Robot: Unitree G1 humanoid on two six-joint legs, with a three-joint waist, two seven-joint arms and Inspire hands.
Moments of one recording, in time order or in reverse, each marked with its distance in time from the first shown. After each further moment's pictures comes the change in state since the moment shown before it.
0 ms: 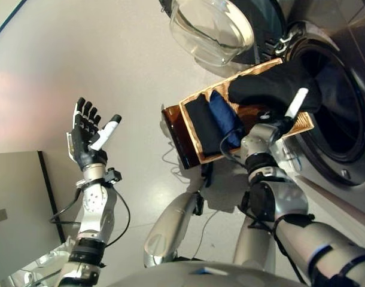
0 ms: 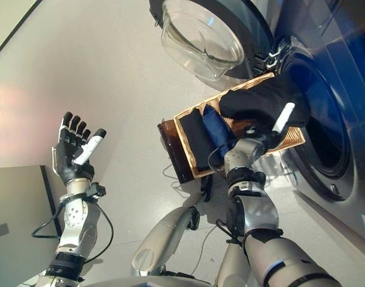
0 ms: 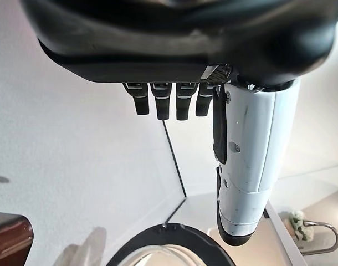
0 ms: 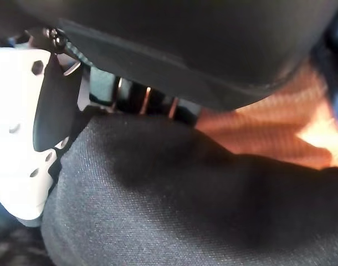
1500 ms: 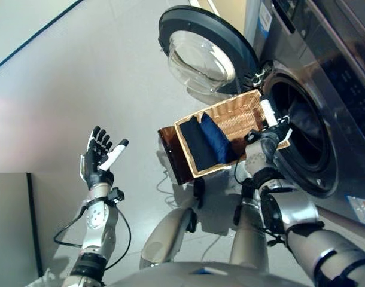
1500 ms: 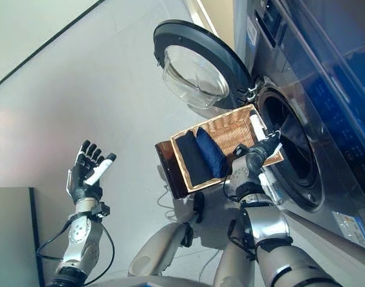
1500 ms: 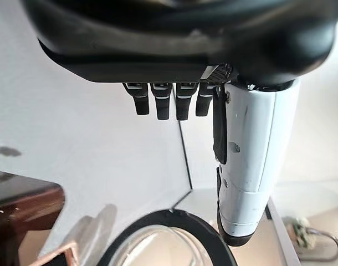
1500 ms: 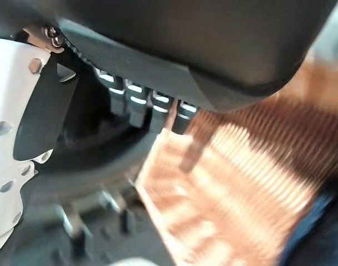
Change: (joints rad) left arm 0.107 -0.015 -0.027 0.148 -0.090 0.002 -0.100; right arm 0.126 -0.081 0.344 0.271 -0.613 0.373 -0.135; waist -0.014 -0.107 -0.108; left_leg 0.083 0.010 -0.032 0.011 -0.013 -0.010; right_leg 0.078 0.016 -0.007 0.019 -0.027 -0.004
